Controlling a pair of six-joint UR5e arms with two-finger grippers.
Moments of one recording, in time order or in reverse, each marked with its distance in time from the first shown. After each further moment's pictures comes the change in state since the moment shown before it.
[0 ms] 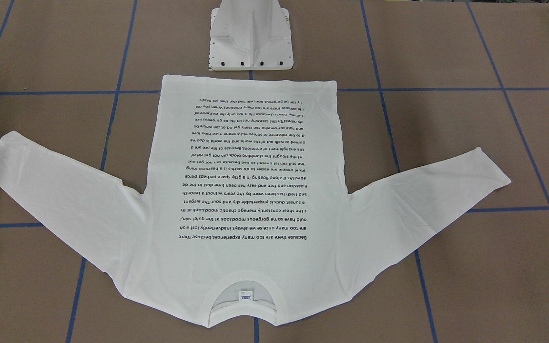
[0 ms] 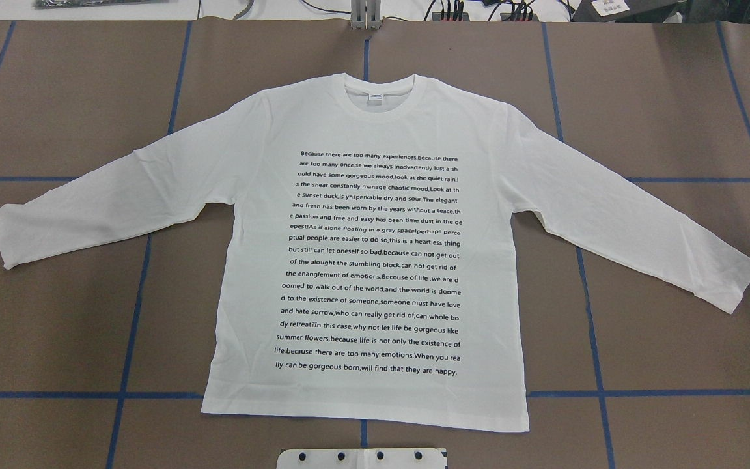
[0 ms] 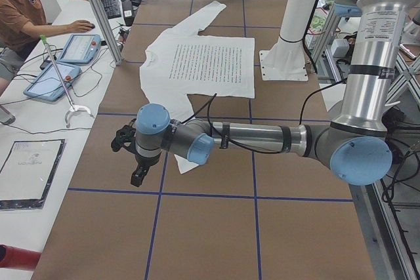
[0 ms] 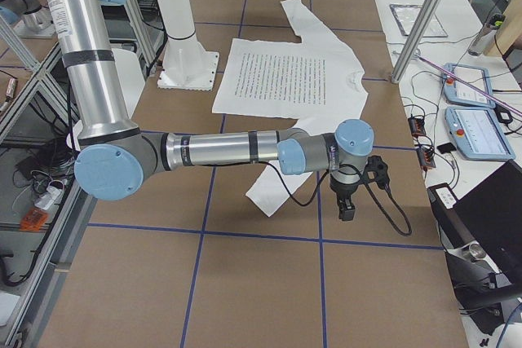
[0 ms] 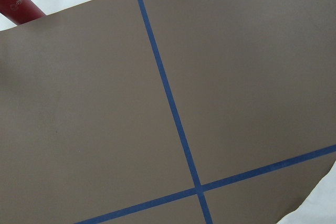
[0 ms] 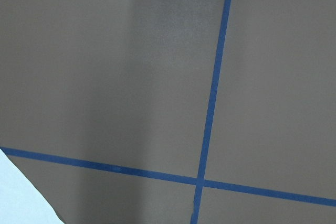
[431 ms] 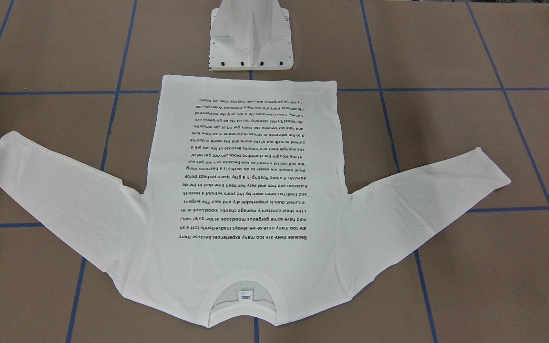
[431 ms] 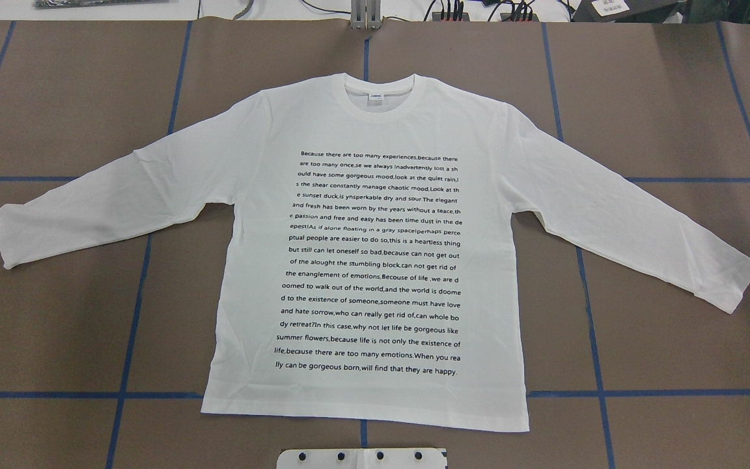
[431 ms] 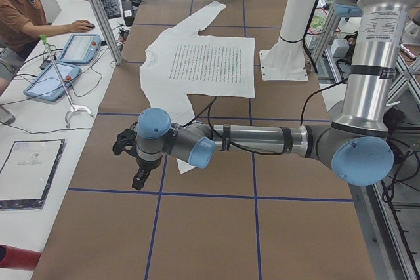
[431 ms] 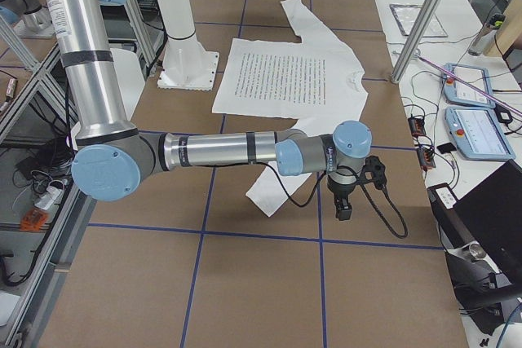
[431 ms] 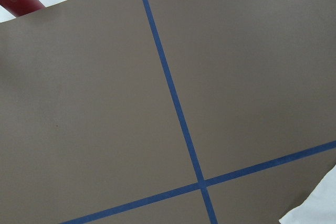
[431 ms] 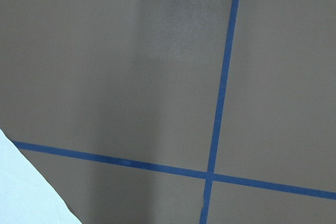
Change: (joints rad) left arm 0.001 0.011 0.005 -0.022 0.001 0.005; right arm 0.001 -0.017 0.012 -0.002 0.041 0.000
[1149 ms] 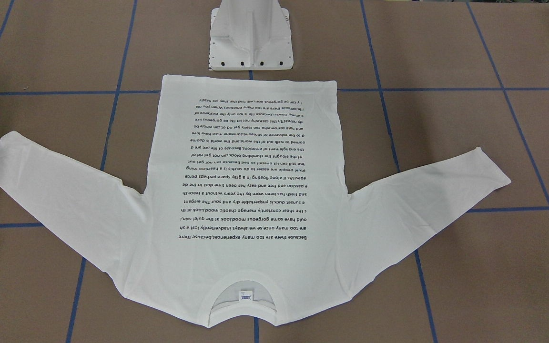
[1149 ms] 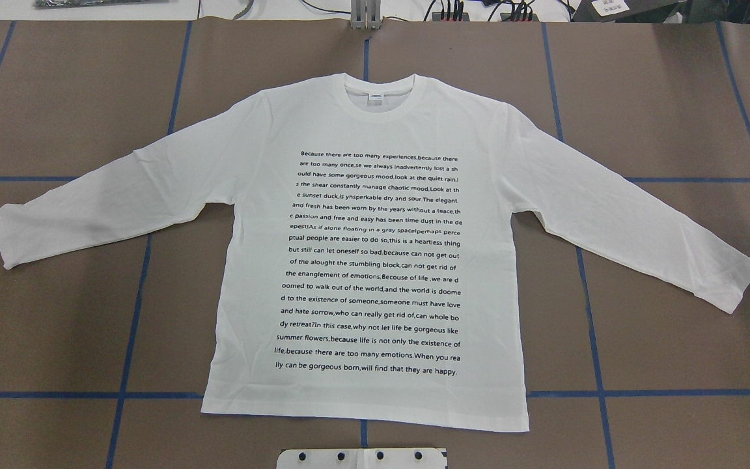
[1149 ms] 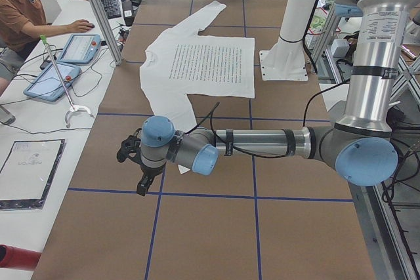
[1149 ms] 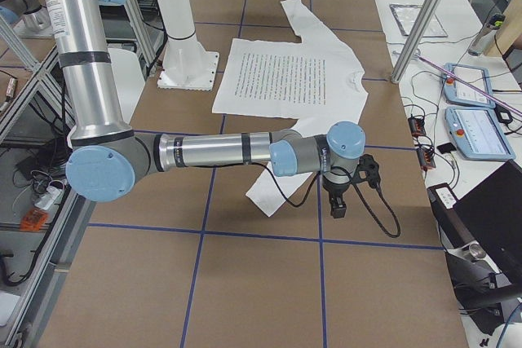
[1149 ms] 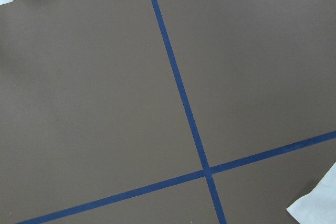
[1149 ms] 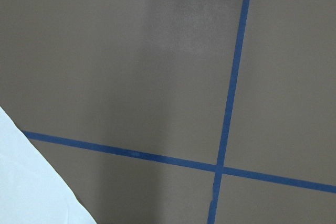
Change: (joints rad) left arm 0.002 0.015 0.006 -0.017 -0.009 -0.003; right arm -0.008 -0.025 0.025 0.005 0.013 -0.001
